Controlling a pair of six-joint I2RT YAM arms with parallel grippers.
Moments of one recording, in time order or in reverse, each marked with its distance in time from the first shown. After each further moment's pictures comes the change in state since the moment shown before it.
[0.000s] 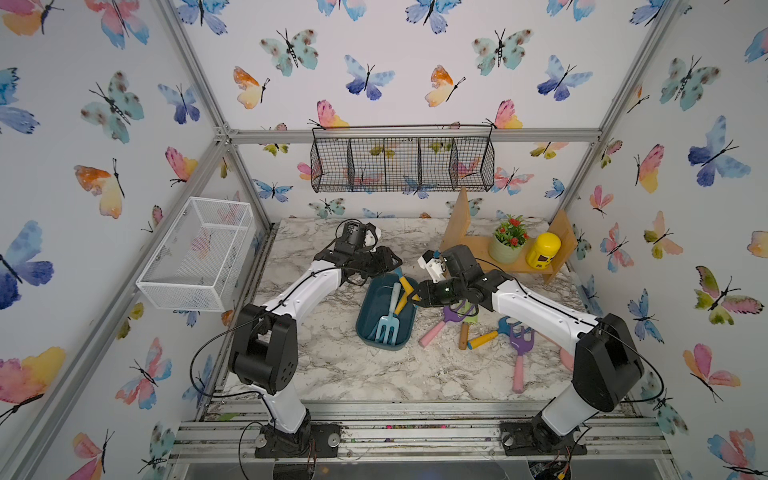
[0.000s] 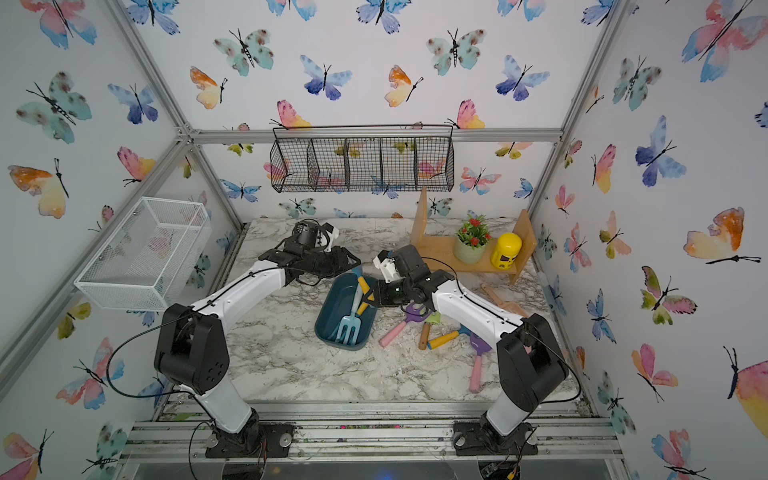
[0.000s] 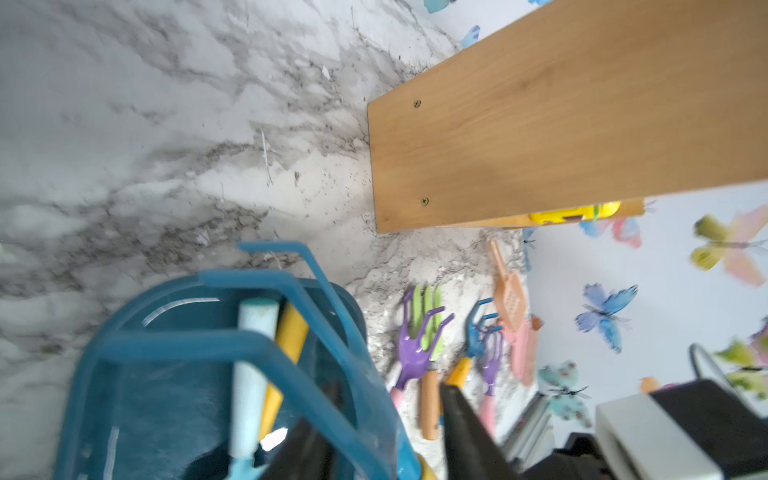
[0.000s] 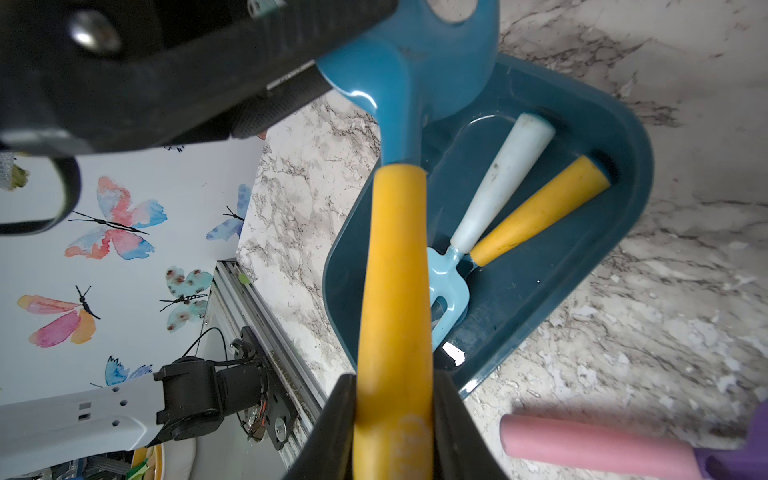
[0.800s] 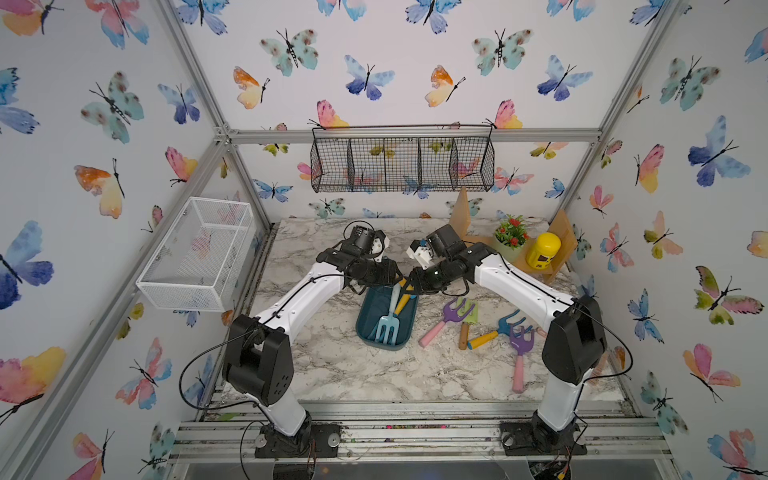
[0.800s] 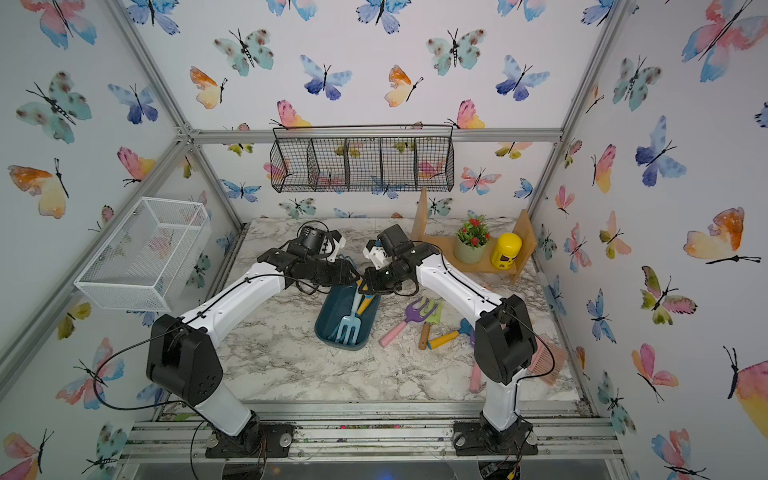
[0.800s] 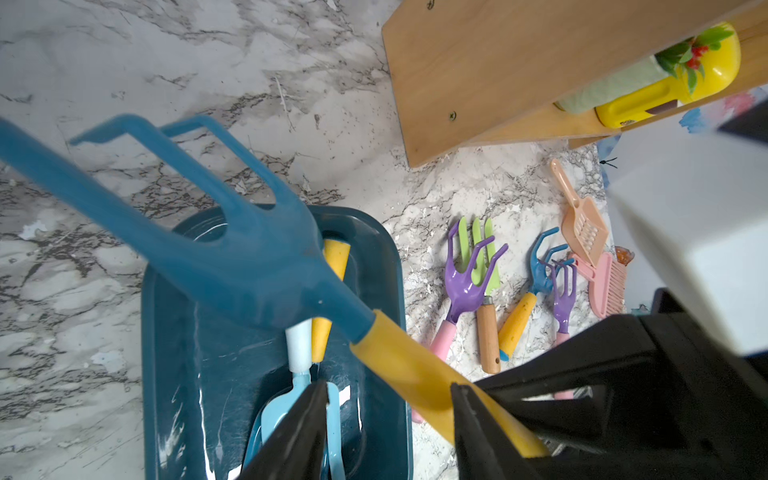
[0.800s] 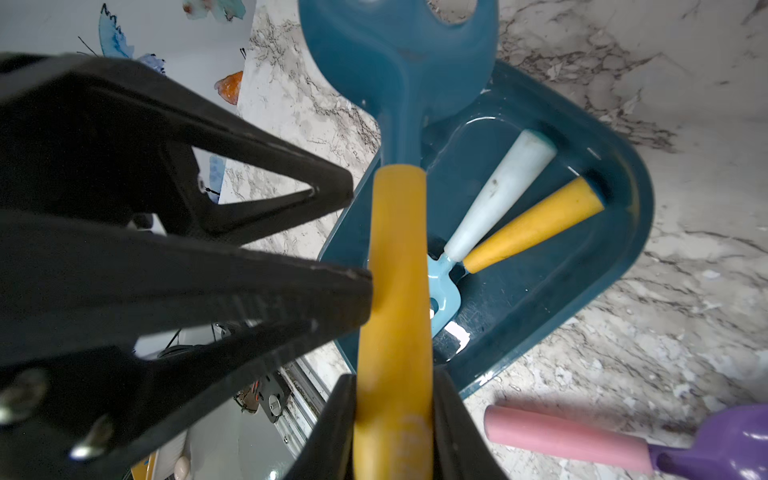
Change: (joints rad) left arm -0.077 -0.067 0.036 -0.260 -0.131 0.237; right arm 0.000 0.212 0.391 -0.354 0.001 -0.126
